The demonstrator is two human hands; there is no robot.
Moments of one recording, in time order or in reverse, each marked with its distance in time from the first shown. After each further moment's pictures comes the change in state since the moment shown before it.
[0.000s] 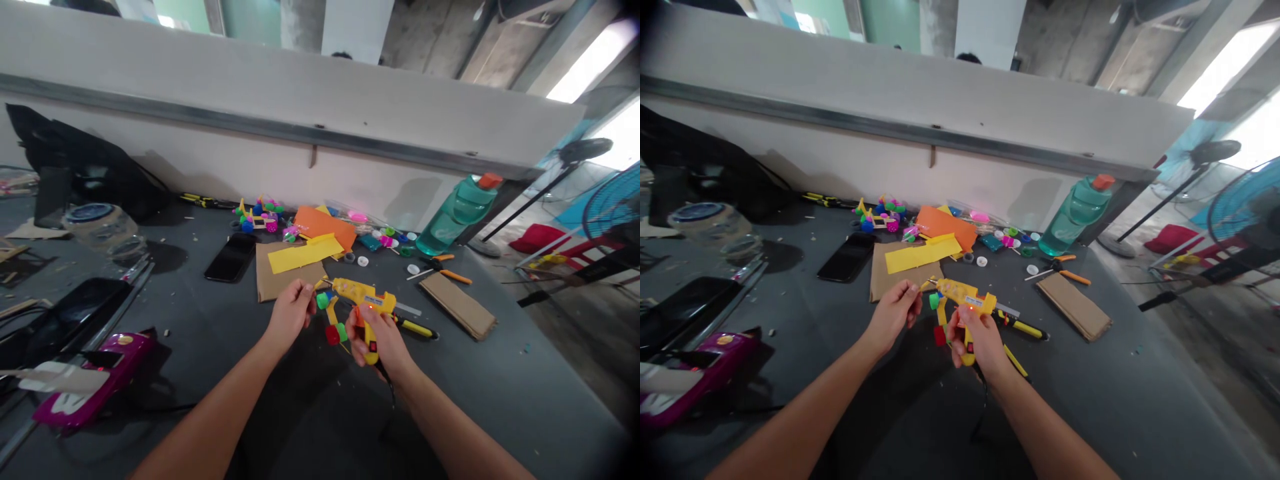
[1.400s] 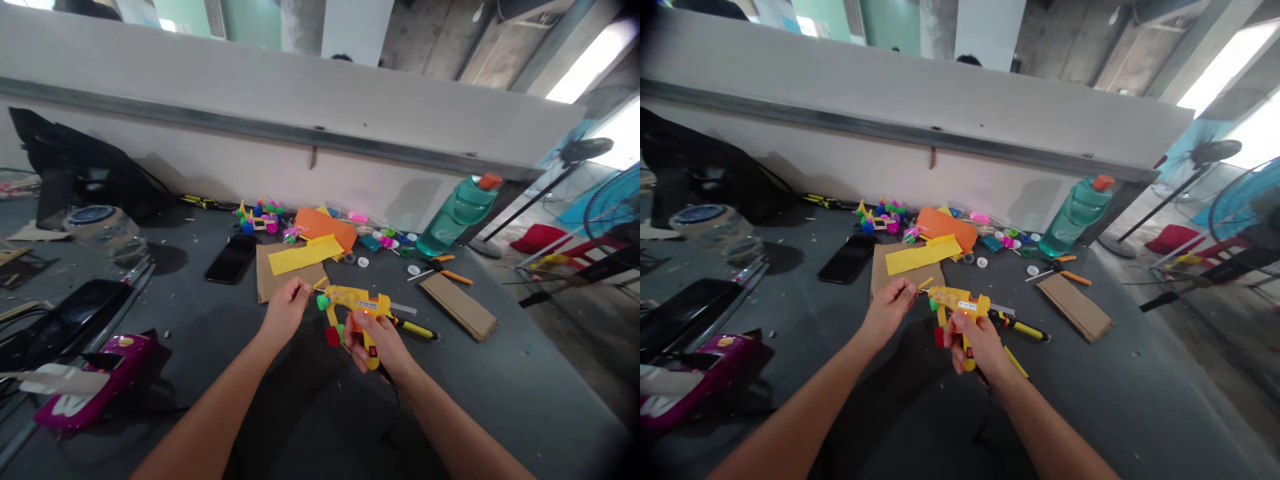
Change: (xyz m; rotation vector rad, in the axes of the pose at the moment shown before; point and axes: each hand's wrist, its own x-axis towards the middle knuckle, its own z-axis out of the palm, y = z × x) left_hand 0.007 -0.002 -0.016 0.271 0.018 0.206; right_hand 0.000 -0.001 -0.004 -0.103 -0.084 0.053
